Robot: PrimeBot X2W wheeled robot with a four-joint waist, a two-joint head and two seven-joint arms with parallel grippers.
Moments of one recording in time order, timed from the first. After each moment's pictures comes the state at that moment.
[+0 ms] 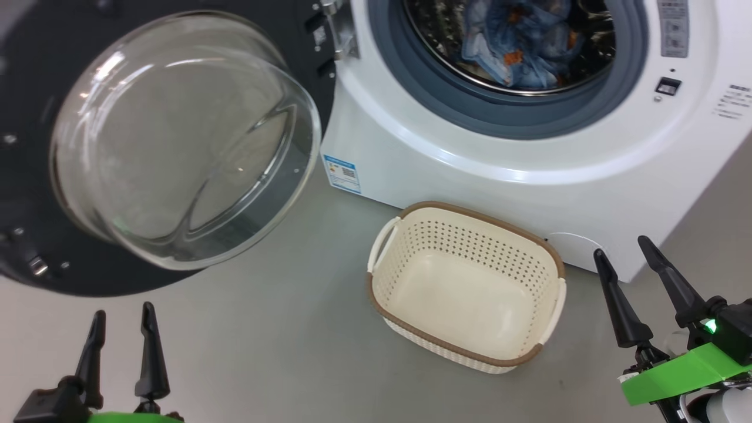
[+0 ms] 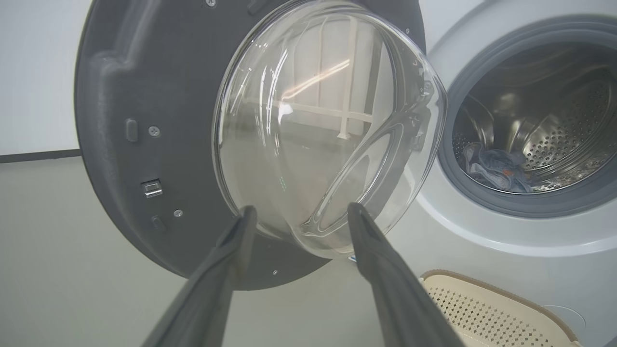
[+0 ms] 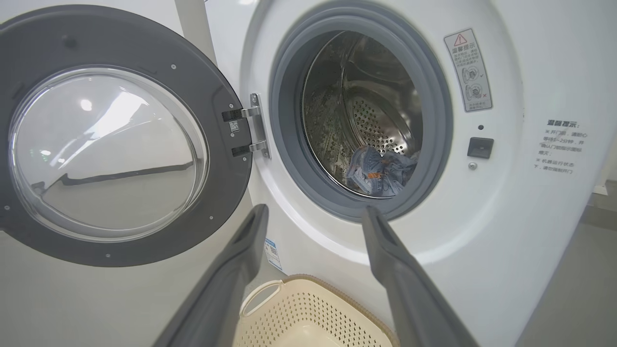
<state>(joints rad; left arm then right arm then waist) -0.07 0.04 0.16 0.23 -0.22 -0.12 -0.26 -0.05 -0.34 0.16 0.06 0.41 0.13 -0.26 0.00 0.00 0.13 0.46</state>
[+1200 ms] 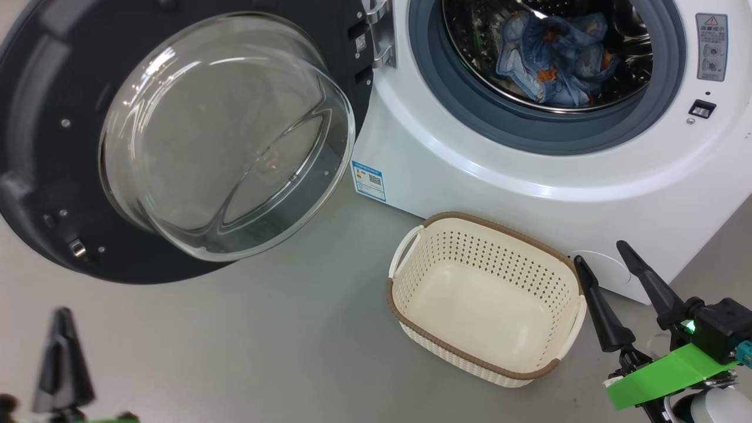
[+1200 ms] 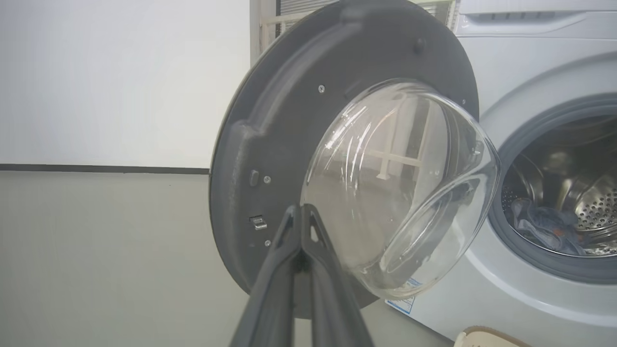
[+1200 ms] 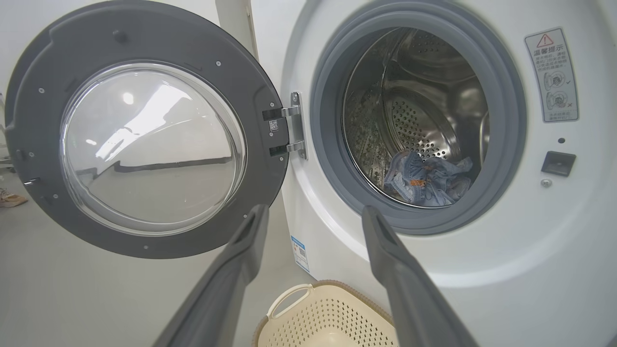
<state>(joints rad) -0.02 0.04 0.24 0.11 -0.27 -0.11 -0.26 -0.08 -0.35 0.22 0.09 0.42 0.13 -0.26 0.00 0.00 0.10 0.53</state>
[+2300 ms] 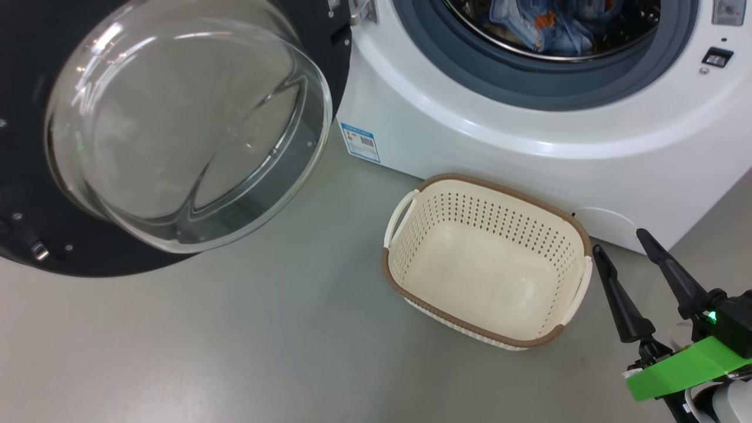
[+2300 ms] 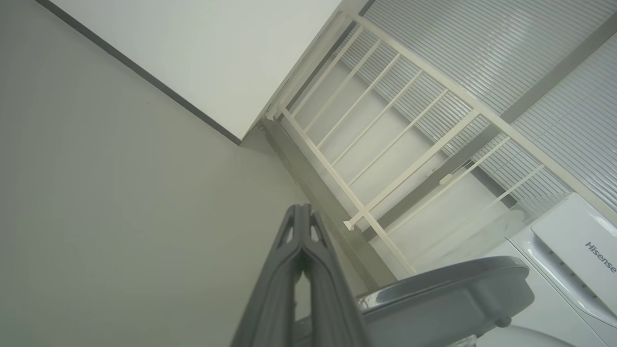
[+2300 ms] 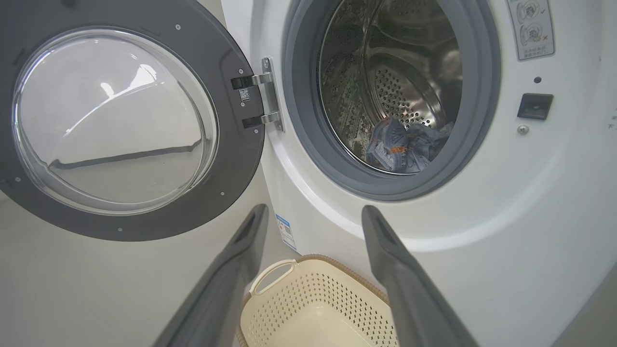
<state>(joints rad) -0.76 0.59 0.30 0.74 -1.20 -0.12 0.22 -0.08 -0.40 0.20 0.06 0.42 0.13 -0.26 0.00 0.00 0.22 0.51</state>
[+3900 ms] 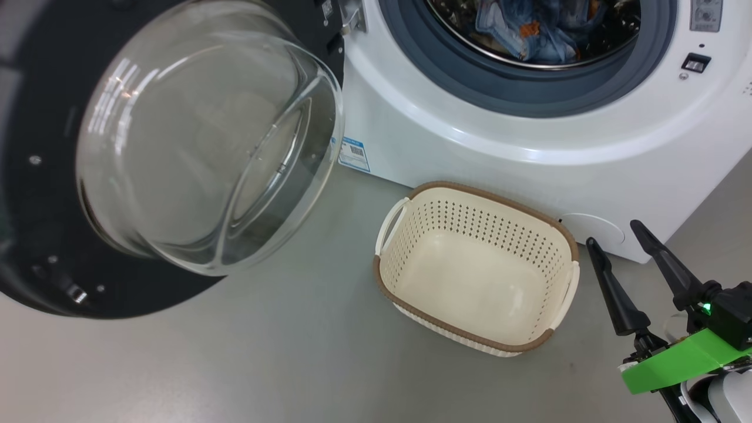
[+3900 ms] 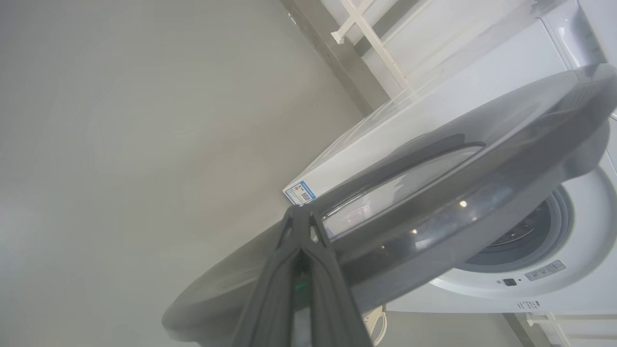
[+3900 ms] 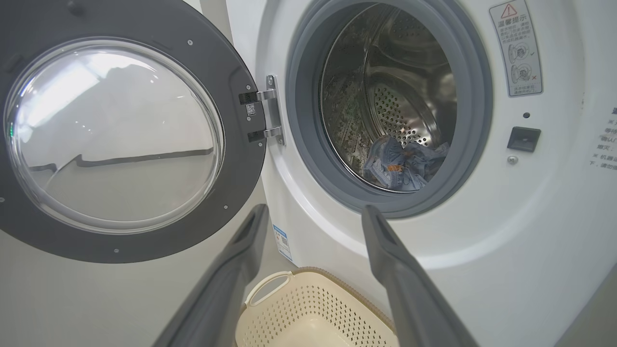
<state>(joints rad) -0.71 0.69 0.01 0.67 -1.40 -0.12 0.78 -0.12 -0.41 0.22 0.06 0.42 0.13 -0.26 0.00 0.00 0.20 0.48</state>
